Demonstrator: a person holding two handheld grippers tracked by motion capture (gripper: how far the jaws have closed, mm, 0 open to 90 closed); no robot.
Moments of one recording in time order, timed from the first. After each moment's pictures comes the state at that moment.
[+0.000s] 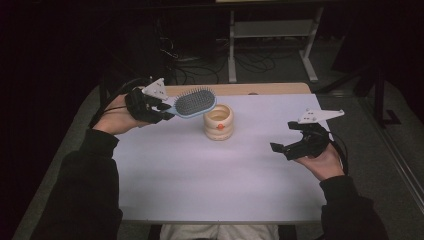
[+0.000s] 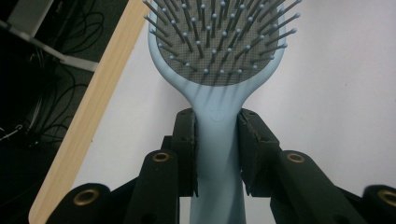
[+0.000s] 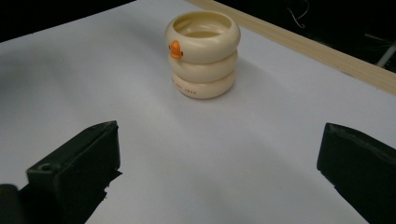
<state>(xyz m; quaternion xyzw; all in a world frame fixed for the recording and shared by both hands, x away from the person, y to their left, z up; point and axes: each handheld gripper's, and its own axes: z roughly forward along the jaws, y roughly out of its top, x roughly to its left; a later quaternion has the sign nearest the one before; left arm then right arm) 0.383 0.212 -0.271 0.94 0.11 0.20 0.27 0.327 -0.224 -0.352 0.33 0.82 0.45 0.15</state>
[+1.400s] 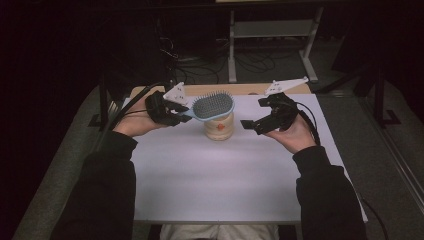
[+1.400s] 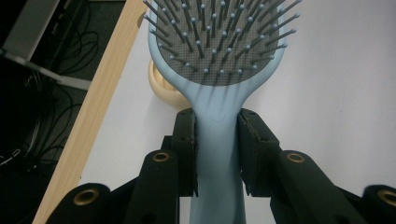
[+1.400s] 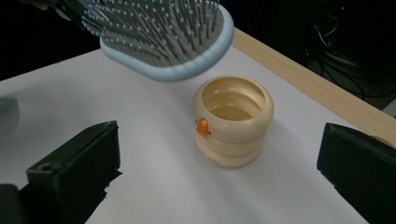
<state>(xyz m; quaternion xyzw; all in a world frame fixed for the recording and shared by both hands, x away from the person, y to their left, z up) 0.382 0.172 -0.282 0.93 0.08 0.20 0.28 0.372 -0.151 -0.305 0.29 0.83 0.45 0.13</state>
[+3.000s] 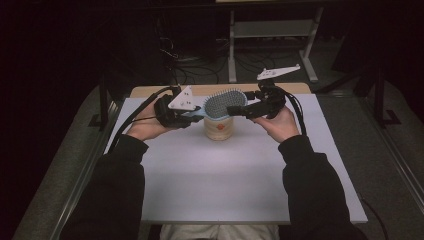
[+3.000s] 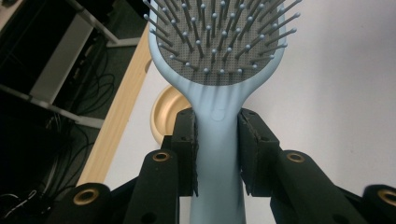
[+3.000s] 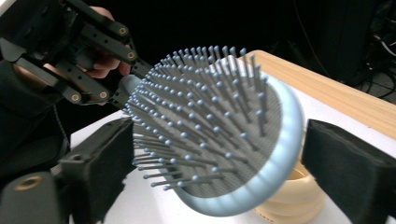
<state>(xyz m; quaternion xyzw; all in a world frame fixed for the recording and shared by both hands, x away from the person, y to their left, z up) 0.373 0.154 -0.290 0.91 0.04 0.24 0.34 0.399 -0.129 -0.294 0.29 0.79 0.53 0.03</state>
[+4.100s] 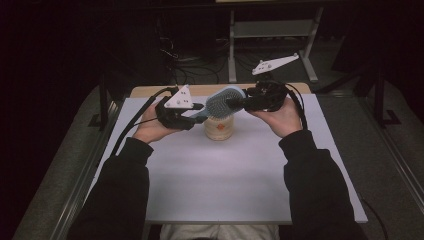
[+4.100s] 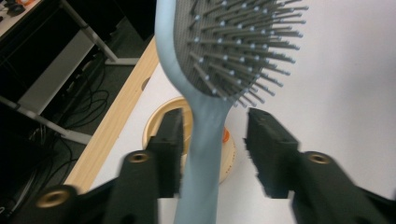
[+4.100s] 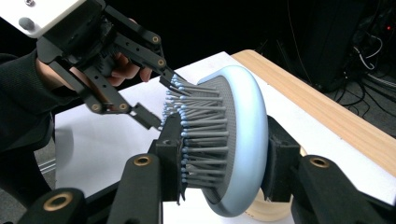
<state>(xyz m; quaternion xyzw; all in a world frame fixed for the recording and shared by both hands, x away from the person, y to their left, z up) 0.380 0.159 -0.304 0.88 0.07 0.22 0.41 0.386 -0.119 -0.259 0.25 0.83 0.50 0.08</state>
